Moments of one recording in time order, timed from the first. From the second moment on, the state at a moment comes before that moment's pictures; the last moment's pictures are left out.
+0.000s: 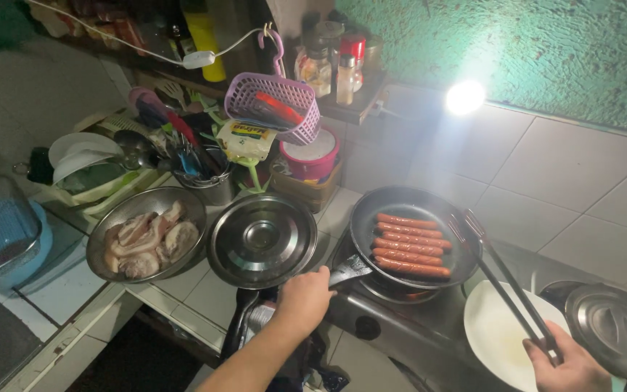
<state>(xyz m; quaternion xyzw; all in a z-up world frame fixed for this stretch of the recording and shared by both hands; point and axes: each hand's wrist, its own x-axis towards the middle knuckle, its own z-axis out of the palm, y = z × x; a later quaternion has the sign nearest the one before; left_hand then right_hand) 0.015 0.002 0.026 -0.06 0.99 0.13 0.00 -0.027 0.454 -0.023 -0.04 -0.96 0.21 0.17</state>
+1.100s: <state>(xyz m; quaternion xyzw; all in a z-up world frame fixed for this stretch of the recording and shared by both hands) 0.012 -0.002 -0.007 -0.14 0.97 0.19 0.02 -0.046 0.403 0.042 0.12 -0.98 -0.03 0.15</state>
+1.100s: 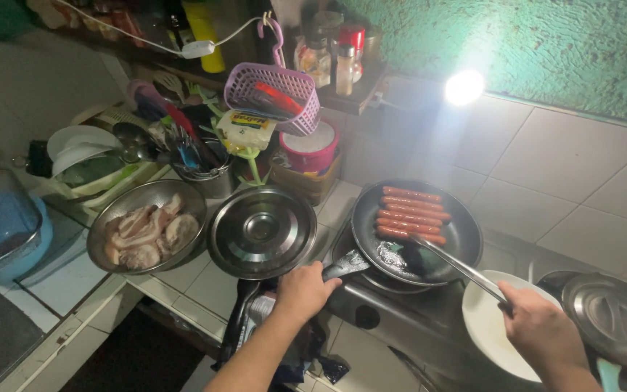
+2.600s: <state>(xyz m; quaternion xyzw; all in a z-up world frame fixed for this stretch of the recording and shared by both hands) 0.012 -0.005 -0.003 -0.12 0.97 0.22 0.05 -0.091 0.392 0.059 0.10 -0.98 -0.08 0.13</state>
